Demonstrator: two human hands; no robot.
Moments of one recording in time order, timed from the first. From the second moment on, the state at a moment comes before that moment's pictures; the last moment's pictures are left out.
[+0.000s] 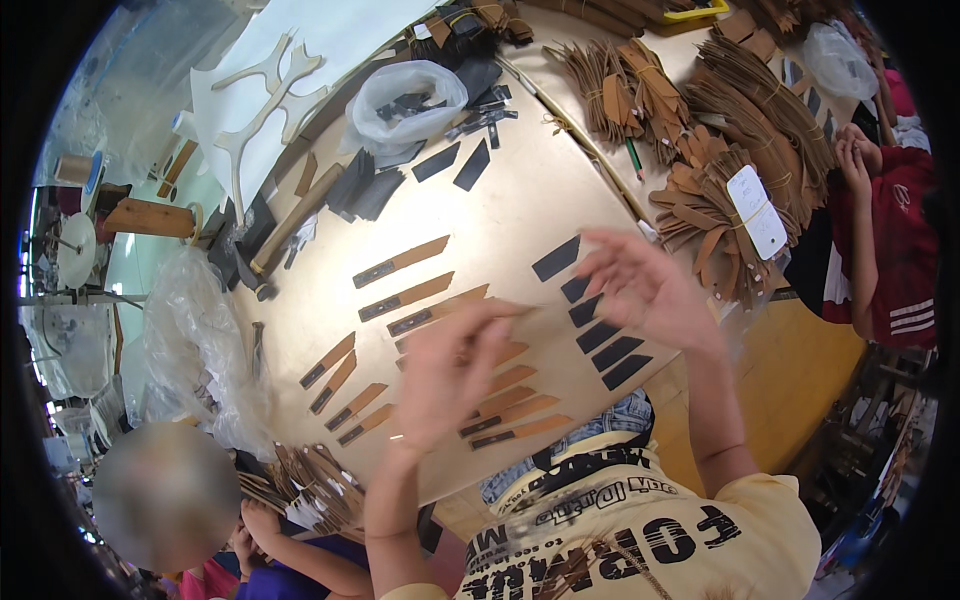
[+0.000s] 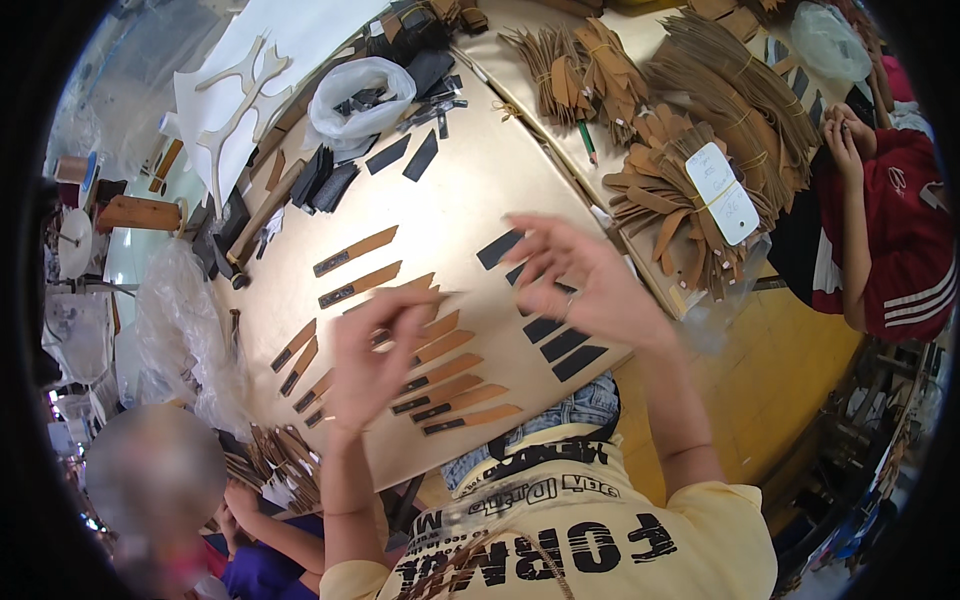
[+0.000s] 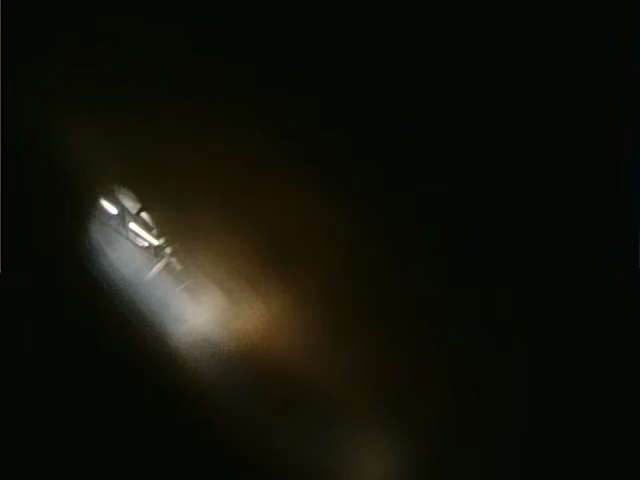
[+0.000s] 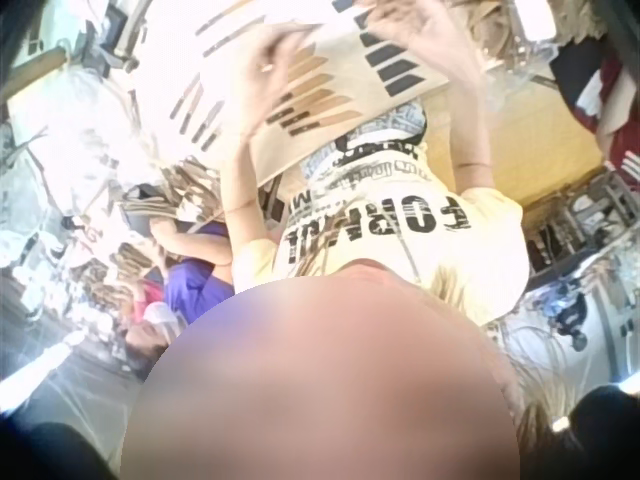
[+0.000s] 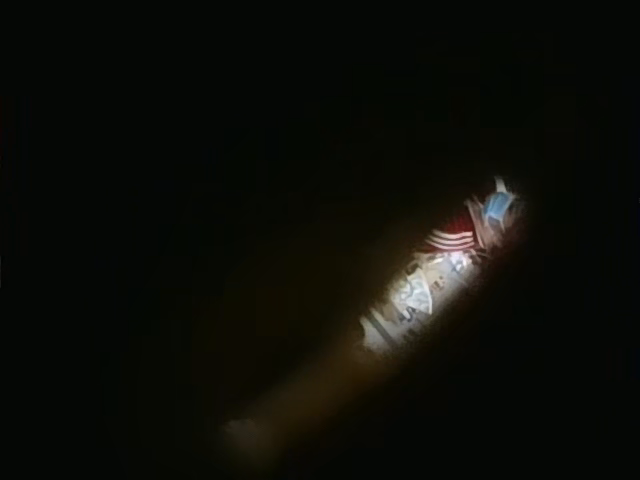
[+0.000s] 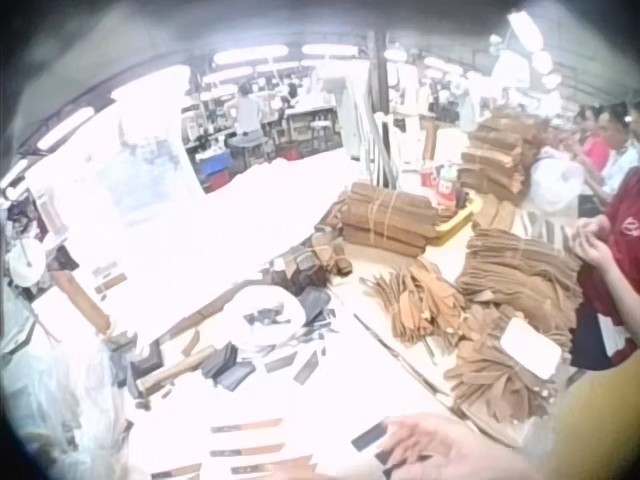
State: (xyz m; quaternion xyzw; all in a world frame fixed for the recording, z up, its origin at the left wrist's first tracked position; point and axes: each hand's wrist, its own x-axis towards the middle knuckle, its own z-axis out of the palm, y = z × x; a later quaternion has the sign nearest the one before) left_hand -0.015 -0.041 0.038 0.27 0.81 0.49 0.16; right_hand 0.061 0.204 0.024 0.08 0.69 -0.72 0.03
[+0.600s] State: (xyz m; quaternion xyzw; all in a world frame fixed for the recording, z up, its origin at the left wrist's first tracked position) left_hand 0.014 0.005 -0.015 0.12 0.77 0.55 0.30; right_hand 0.082 0.220 -0.020 0.22 0.75 -0.62 -0.02
